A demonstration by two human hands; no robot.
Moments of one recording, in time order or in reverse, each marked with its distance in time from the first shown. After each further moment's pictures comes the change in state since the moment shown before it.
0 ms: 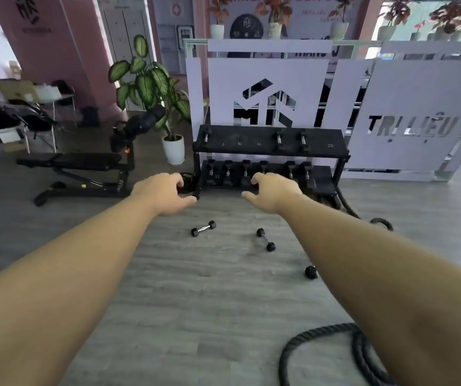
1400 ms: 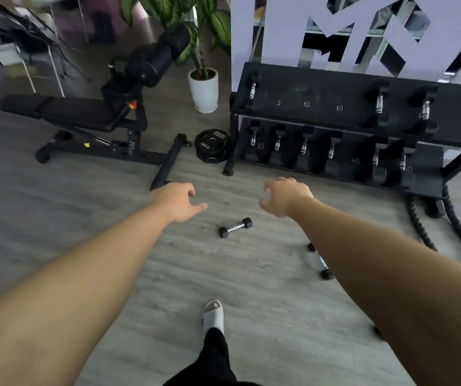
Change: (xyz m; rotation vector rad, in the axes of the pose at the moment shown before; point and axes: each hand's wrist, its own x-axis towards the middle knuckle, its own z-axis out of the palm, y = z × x) left_hand 0.623 -0.211 0.239 -0.089 -0.329 -0.233; right_hand 0.692 0.008 0.280 -0.079 -0.451 -0.085
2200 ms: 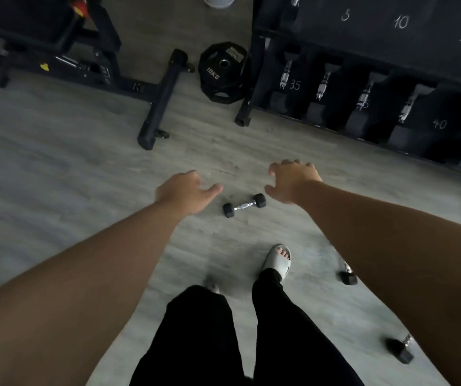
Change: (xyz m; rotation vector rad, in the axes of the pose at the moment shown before) left_hand 0.364 0.009 0.106 -0.159 -0.288 -0.327; right_hand 0.414 0.057 0.085 -0.067 -0.317 -0.110
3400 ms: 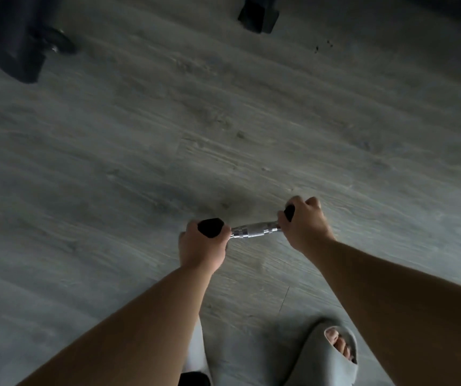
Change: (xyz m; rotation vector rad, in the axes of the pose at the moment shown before) left_hand 0.431 -0.072 0.512 -0.659 -0.039 -0.520; right_hand 0.446 0.043 0.474 0.526 -0.071 0.372
